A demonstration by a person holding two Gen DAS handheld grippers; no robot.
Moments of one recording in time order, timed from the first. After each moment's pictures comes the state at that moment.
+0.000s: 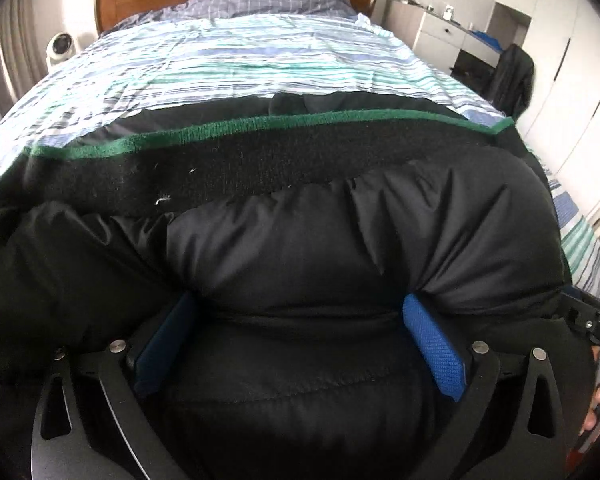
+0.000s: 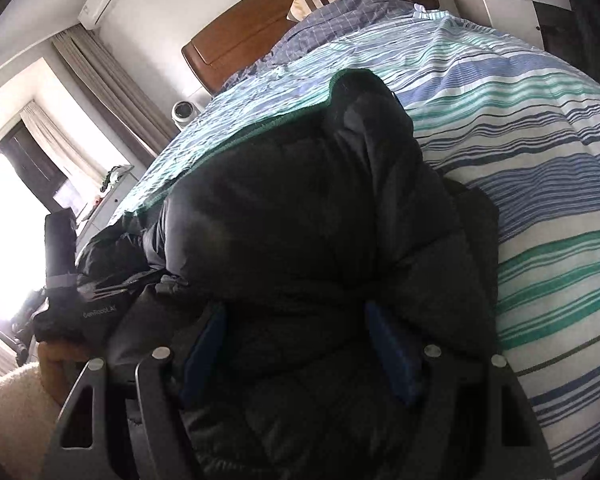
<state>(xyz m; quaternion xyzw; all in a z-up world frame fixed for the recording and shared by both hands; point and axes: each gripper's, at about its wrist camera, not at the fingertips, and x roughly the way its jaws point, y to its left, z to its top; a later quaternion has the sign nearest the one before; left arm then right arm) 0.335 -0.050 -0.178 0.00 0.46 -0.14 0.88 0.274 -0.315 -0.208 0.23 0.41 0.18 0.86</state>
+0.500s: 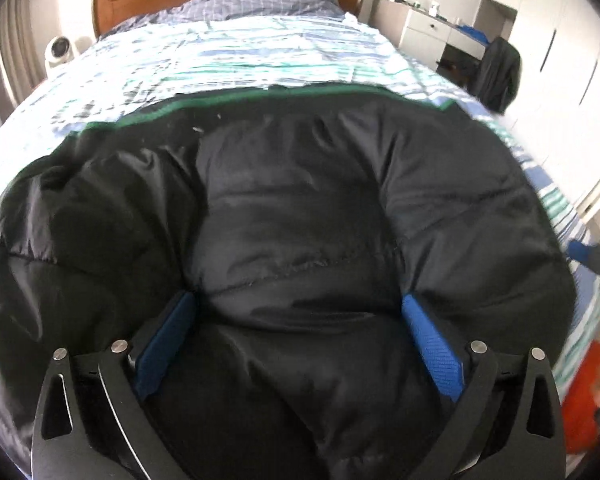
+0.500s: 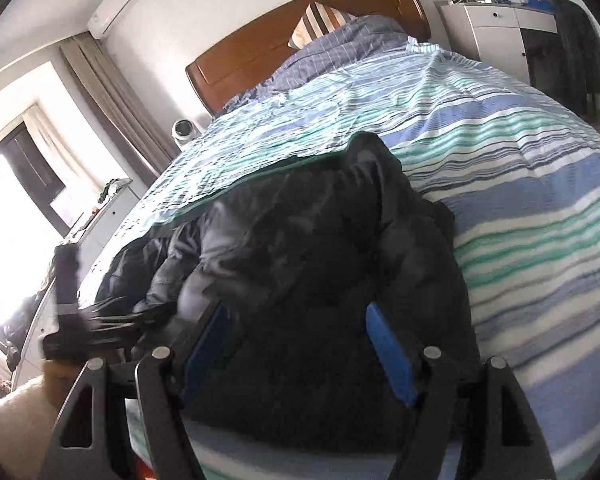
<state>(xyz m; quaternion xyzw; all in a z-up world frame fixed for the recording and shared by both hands) 0.269 -0.036 -0.162 0.02 0.46 -0.15 0.88 0.192 -0.314 -0.147 0.22 0.37 0.15 0.89</state>
